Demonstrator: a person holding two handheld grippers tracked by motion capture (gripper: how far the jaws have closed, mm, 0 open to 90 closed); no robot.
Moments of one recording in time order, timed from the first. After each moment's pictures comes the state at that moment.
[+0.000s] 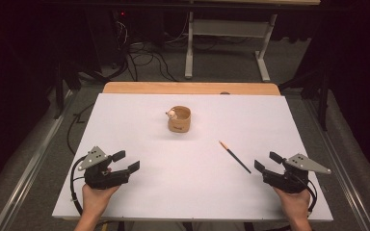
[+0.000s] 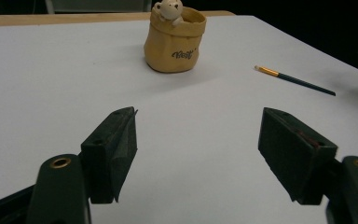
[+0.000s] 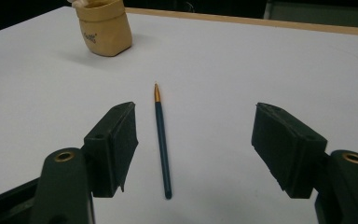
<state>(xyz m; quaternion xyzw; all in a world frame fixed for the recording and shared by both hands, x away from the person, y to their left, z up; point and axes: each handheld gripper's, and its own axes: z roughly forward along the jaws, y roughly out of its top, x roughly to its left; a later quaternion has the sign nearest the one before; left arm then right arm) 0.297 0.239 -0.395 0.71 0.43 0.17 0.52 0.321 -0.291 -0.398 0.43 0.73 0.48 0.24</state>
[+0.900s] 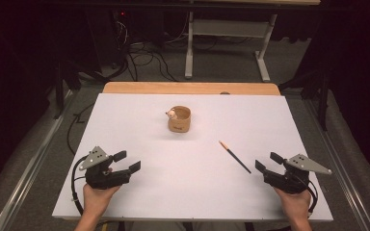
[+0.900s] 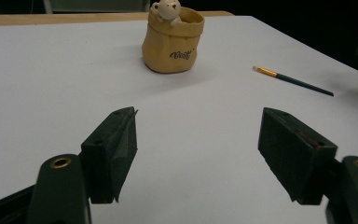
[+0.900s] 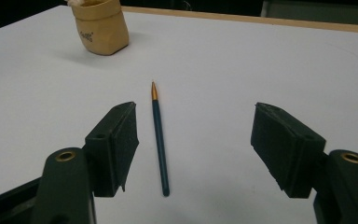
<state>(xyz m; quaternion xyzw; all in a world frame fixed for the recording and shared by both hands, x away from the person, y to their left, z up) 0.297 0.238 -0.395 0.71 0.43 0.17 0.53 0.320 -0.292 -0.398 0.44 0.72 0.47 0.25</state>
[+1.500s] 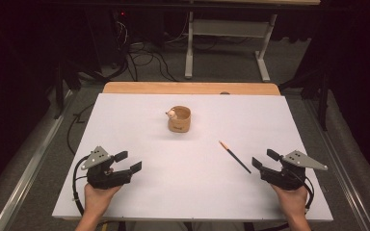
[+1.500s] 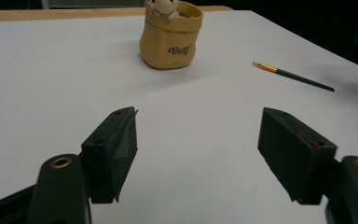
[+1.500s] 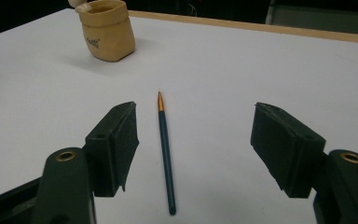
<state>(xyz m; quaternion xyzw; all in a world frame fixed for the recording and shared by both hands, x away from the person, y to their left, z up) 0.299 0.234 -0.396 0.72 0.43 0.17 0.52 0.327 -0.283 -0.393 0.43 0.73 0.48 0.25</state>
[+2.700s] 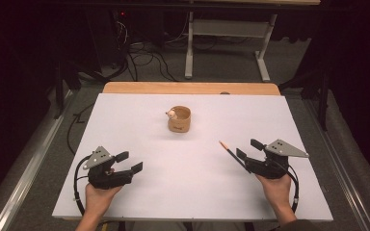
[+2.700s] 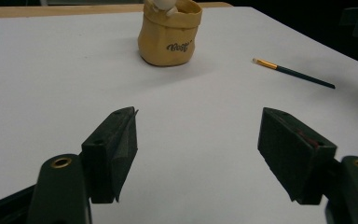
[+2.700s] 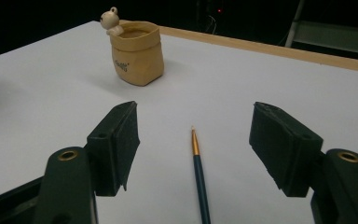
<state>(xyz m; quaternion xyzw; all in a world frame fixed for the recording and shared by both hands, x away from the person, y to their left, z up) 0.300 0.233 -0.397 0.72 0.43 0.17 0.52 0.349 -0.242 -0.380 0.39 0.74 0.50 0.24</state>
